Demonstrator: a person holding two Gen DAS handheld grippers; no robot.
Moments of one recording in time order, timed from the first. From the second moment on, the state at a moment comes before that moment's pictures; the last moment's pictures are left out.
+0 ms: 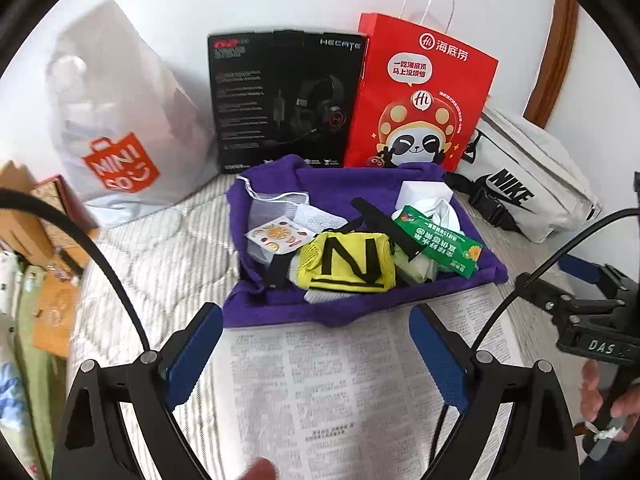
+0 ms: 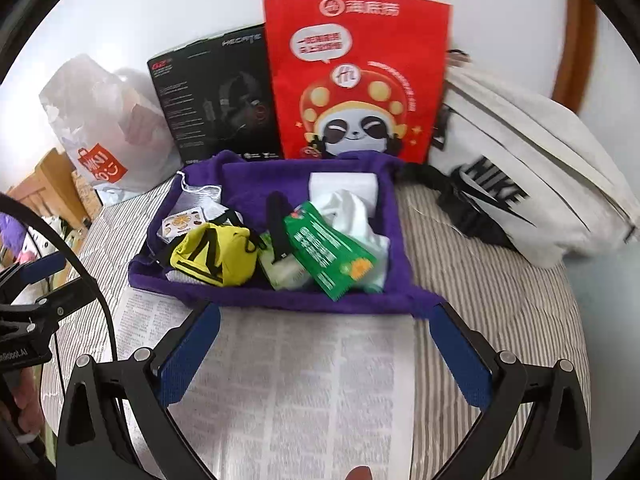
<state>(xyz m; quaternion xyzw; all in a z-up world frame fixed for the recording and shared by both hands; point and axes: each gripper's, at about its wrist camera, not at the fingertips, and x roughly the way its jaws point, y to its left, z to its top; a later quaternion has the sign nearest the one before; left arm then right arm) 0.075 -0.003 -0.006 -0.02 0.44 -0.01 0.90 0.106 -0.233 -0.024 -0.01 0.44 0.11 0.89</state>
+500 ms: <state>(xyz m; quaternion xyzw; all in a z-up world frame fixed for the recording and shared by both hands) 0.032 -0.011 0.003 -0.04 0.42 0.01 0.91 0.064 -0.249 -0.023 0.00 0.44 0.09 0.89</state>
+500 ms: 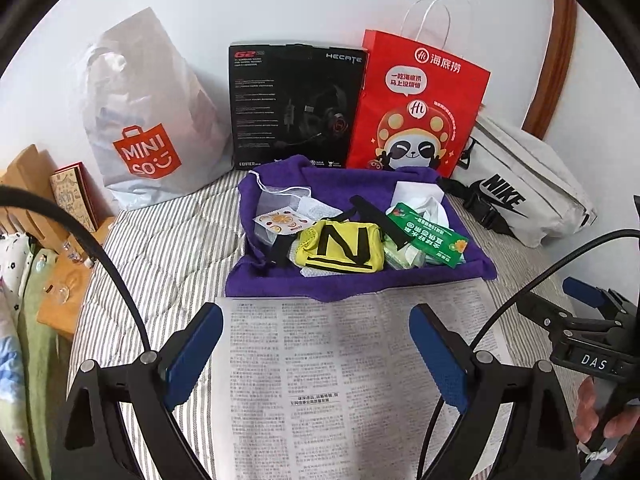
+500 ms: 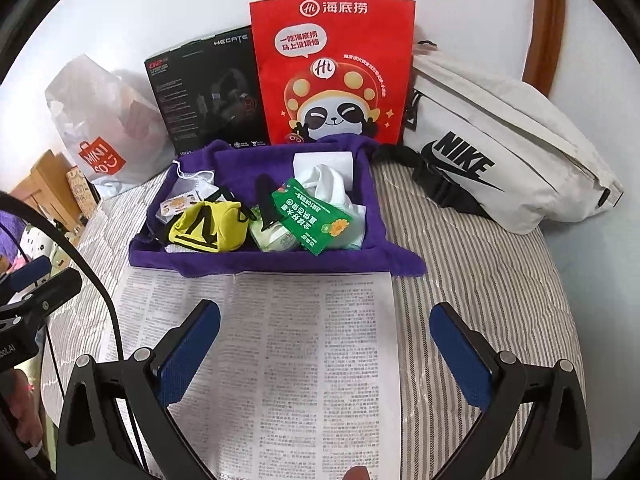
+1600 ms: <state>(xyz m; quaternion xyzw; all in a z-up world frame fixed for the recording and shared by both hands) 0.021 -0.014 0.001 -0.04 0.43 0.00 0.90 0.042 -0.246 -0.010 -0.01 0.42 0.08 0.90</state>
